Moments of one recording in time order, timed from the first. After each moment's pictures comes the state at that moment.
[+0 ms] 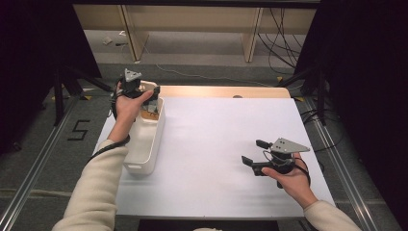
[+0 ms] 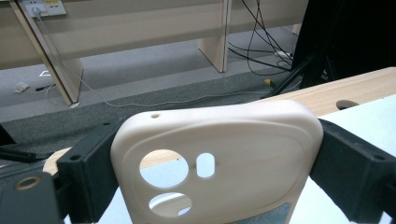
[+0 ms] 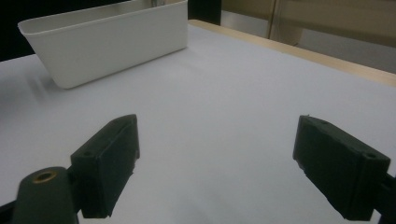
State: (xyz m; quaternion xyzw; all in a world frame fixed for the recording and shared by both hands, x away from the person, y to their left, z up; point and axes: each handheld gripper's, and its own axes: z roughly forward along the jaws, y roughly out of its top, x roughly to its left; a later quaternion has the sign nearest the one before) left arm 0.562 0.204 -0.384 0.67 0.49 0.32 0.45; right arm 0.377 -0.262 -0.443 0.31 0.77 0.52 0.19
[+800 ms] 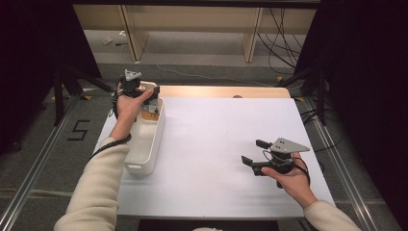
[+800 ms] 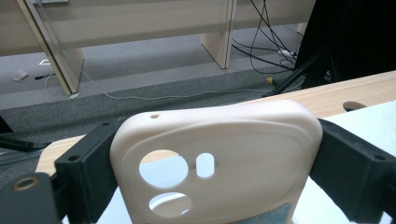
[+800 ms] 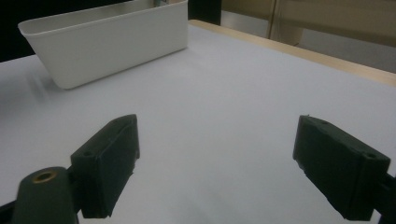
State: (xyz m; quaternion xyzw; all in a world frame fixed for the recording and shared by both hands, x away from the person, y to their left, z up) left arm 0.571 0.206 -0.391 0.67 0.51 0.31 0.45; right arm 0.378 -0.262 -0.443 0.31 0.77 0.52 0.18
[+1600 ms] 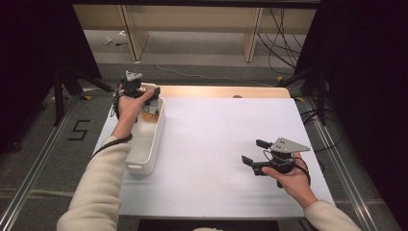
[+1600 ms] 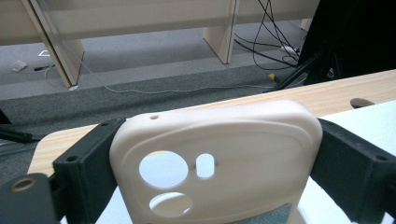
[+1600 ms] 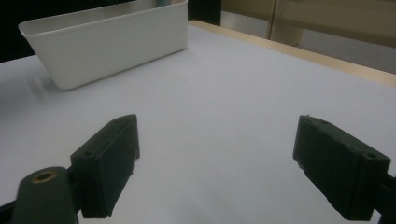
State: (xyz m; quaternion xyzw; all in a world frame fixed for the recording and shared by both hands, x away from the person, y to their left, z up) left arm 0.579 0.207 -0.401 0.66 0.52 0.30 0.45; right arm 0.378 -0.262 -0.443 0.31 0.77 0.52 0.18
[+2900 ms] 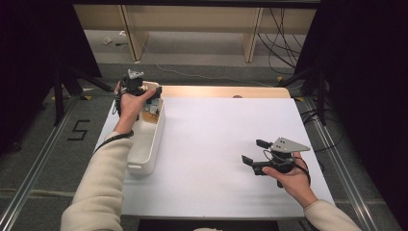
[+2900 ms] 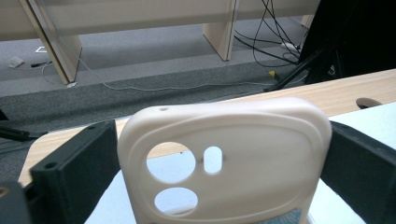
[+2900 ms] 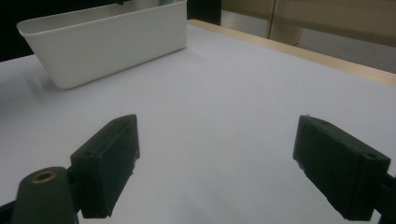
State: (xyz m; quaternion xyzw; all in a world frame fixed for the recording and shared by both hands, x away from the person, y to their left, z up) left arm 0.592 0.205 -0.404 0.67 0.52 0.29 0.44; right arm 0.379 -0.263 -0.443 0.31 0.77 0.52 0.18
